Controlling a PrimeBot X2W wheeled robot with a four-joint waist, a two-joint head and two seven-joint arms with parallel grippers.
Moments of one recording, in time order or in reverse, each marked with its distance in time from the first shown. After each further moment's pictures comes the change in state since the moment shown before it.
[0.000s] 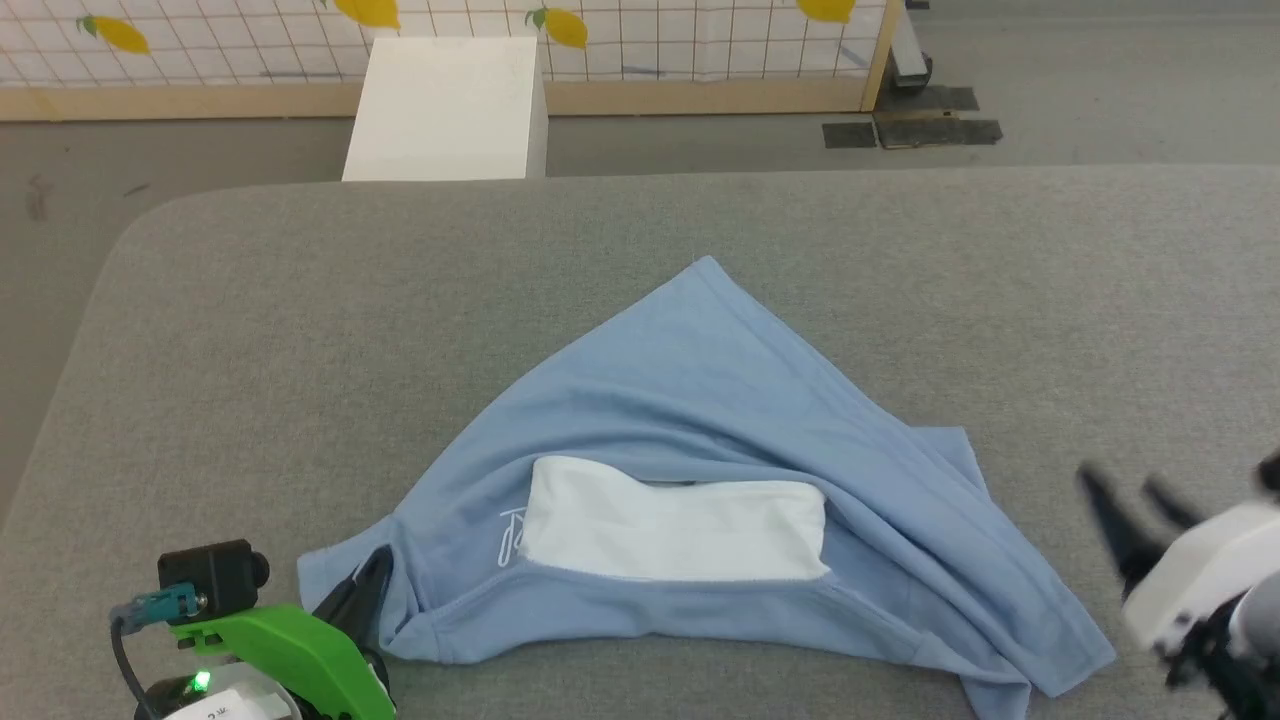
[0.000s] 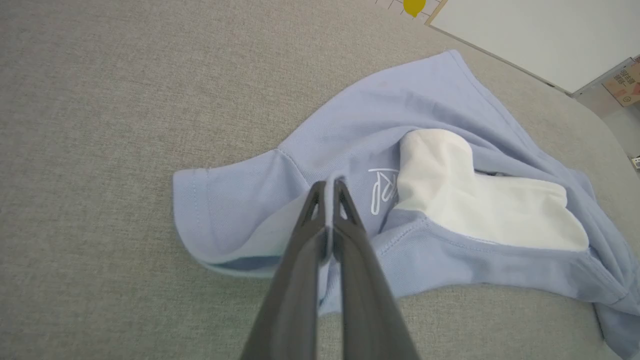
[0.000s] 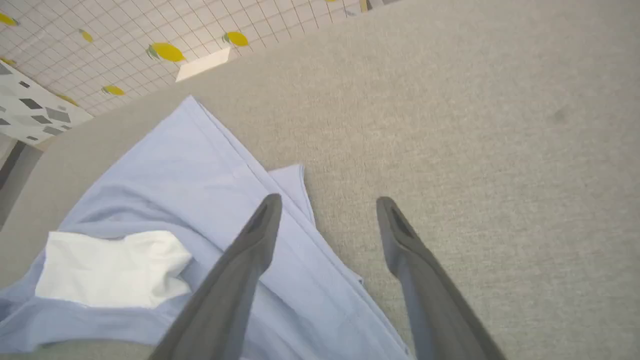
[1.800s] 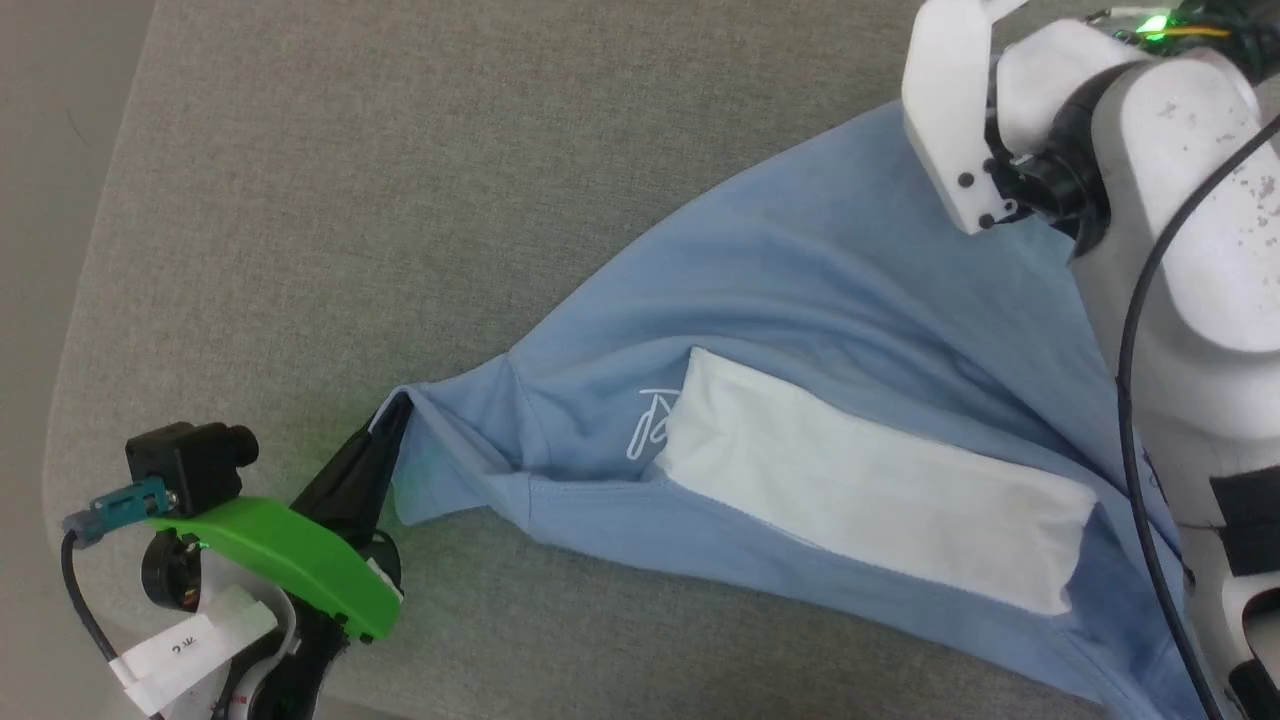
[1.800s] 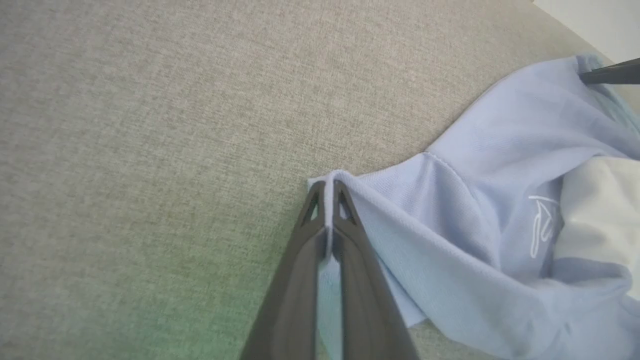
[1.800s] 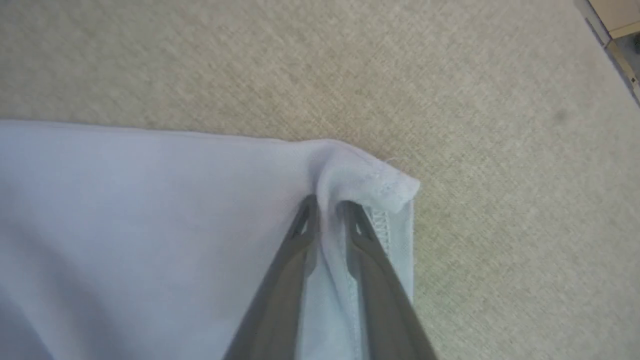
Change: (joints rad) left arm -0.170 0.001 0.002 -0.062 -0.010 -0.122 -0.079; right arm -1.035 -0.134 0.619 0.533 -0.282 0.000 0.578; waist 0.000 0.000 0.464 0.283
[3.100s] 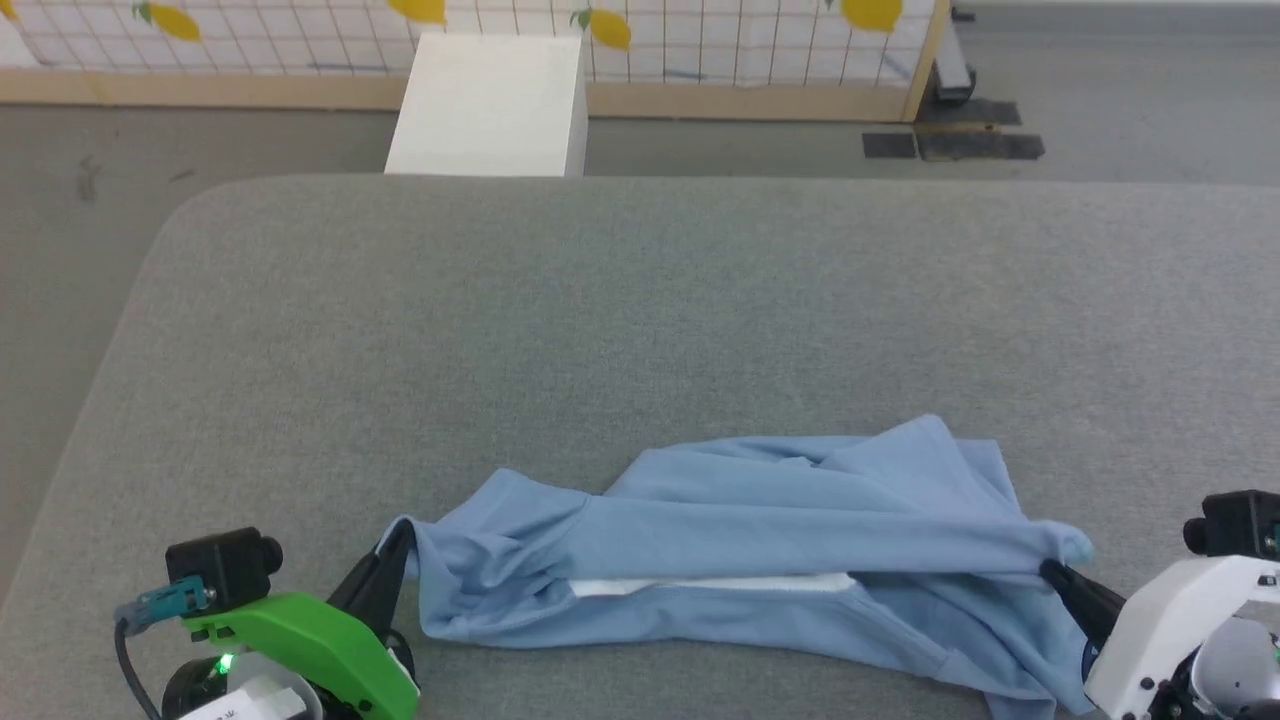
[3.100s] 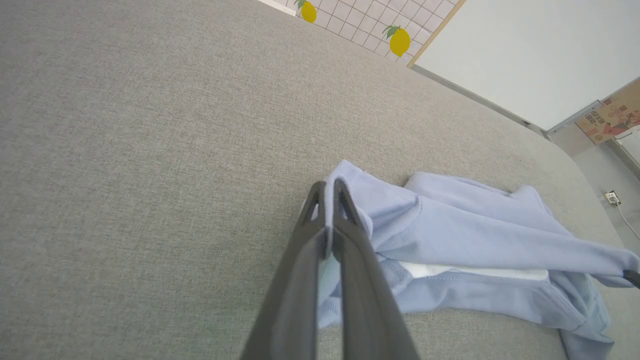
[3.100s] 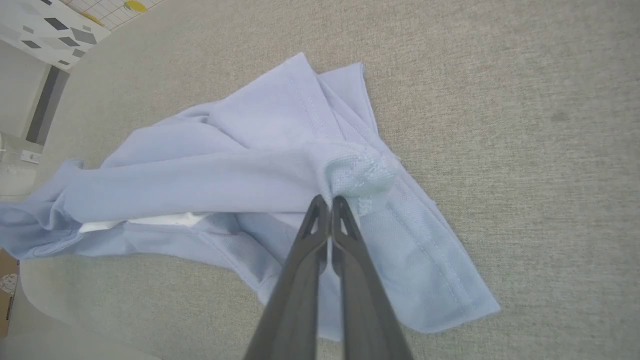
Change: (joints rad) left arm 0.158 -0.027 -0.024 0.009 -0.013 0.137 0.026; right arm 1.125 0.131 -0.564 -0.576 0.362 0.000 -0.416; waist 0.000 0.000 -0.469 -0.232
